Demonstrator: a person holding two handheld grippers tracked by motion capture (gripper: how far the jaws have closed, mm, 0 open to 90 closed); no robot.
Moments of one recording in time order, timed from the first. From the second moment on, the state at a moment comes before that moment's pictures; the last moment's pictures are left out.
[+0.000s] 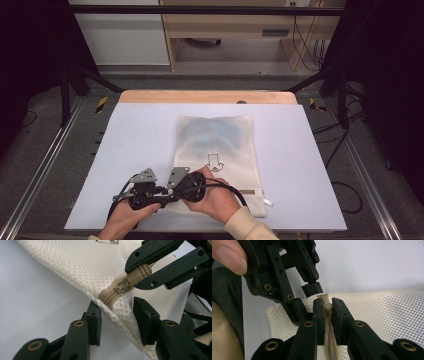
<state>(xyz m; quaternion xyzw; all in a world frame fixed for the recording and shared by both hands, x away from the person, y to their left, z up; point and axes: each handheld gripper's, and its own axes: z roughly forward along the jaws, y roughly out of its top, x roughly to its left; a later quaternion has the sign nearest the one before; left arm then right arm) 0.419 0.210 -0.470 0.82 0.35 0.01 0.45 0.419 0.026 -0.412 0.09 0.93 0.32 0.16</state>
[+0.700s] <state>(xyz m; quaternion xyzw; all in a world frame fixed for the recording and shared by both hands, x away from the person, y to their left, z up) 0.423 0.213 -0.471 0.82 0.36 0.03 0.45 0.419 0.018 -0.429 0.09 0.93 0.31 0.17</state>
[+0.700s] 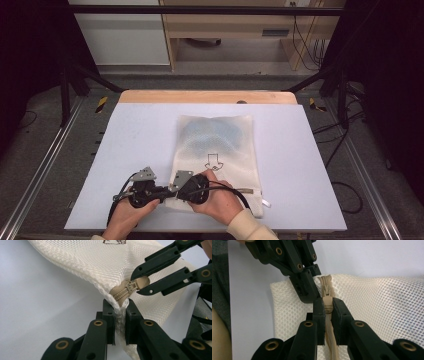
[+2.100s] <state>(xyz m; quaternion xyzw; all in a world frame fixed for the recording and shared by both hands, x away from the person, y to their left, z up) 0.421 0.218 -0.464 0.80 0.37 0.03 0.47 0.420 -0.014 -0.439 0.10 0.94 0.28 0.19</state>
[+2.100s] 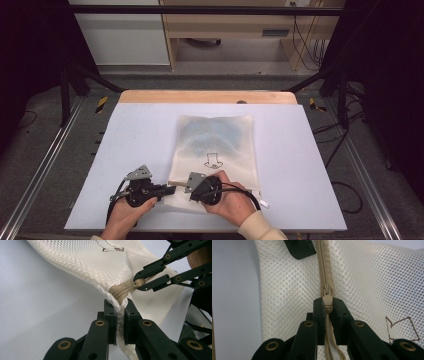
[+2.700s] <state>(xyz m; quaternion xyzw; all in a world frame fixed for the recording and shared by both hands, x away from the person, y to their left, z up) 0.421 0.220 -0.463 0.80 0.37 0.03 0.48 0.418 -0.038 -0.436 0.11 0.94 0.26 0.19</state>
